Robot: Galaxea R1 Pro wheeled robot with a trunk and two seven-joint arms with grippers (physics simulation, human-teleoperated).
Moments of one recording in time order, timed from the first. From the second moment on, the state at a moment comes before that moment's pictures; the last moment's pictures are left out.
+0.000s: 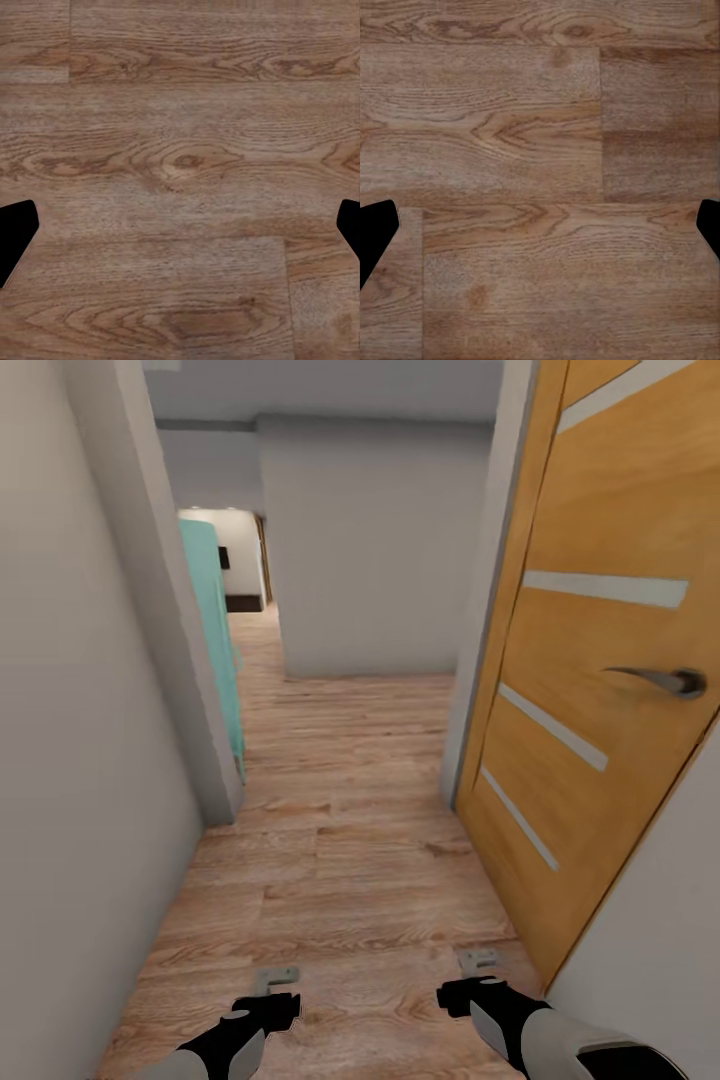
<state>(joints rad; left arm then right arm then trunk) -0.61 -0.11 0.06 -0.06 0.01 -0.05 0.09 -0.72 0.05 0.07 0.02 0.02 0.08 -0.07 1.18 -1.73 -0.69</state>
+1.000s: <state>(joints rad) -0.61 -0.11 0.06 -0.06 0.01 -0.05 0.09 -0.72 0.05 0.07 0.02 0.02 0.08 -0.07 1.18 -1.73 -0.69</state>
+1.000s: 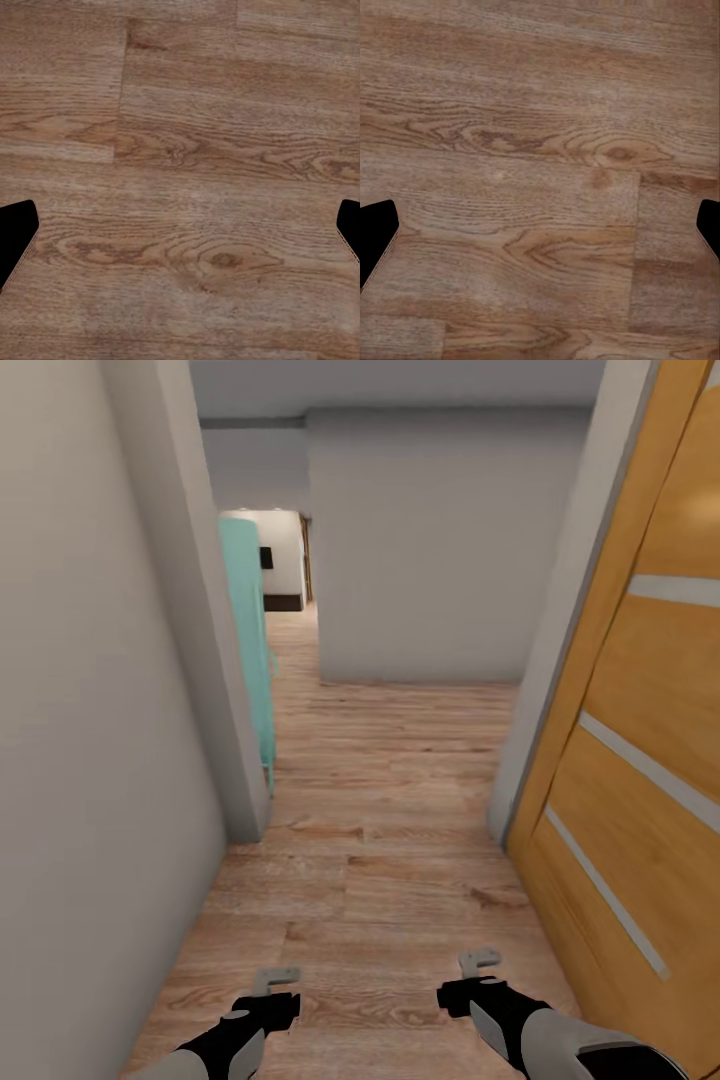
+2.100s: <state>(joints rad) -0.61 -0.11 0.06 -0.06 0.01 -0.05 0.09 -0.72 0.05 0.07 0.02 0.02 0.03 -0.07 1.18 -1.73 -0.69</state>
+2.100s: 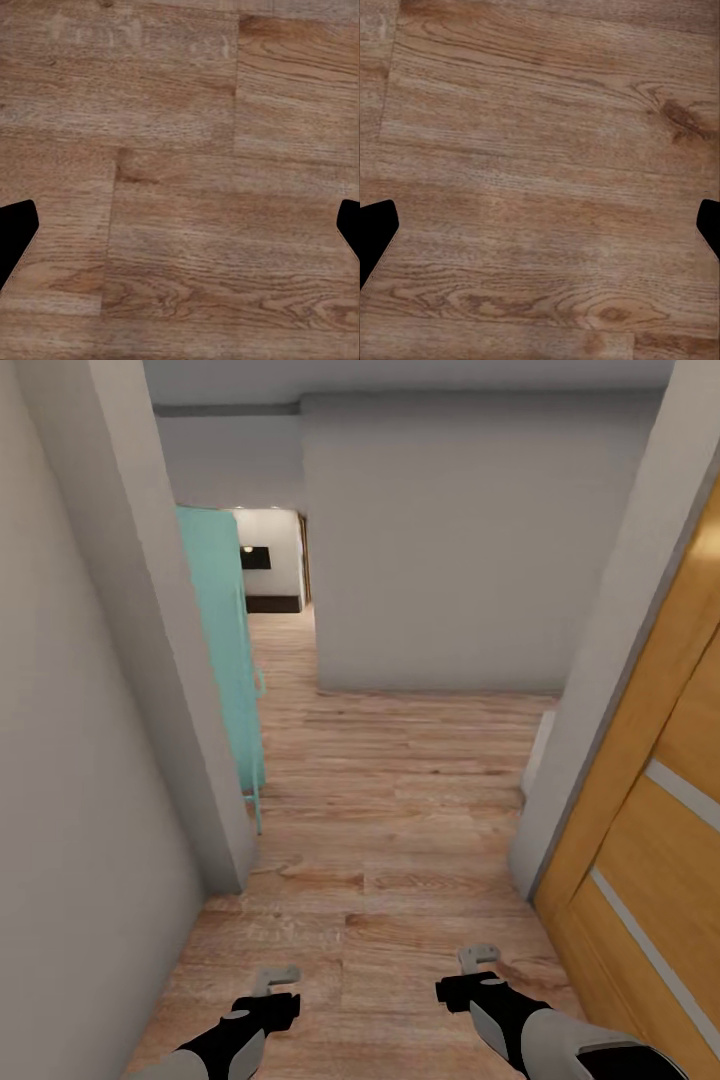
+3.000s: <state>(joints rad) -0.61 -0.11 0.06 -0.06 0.01 -0.05 0.09 -0.72 0.05 0.07 0.02 0.02 0.03 -0.07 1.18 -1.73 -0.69</state>
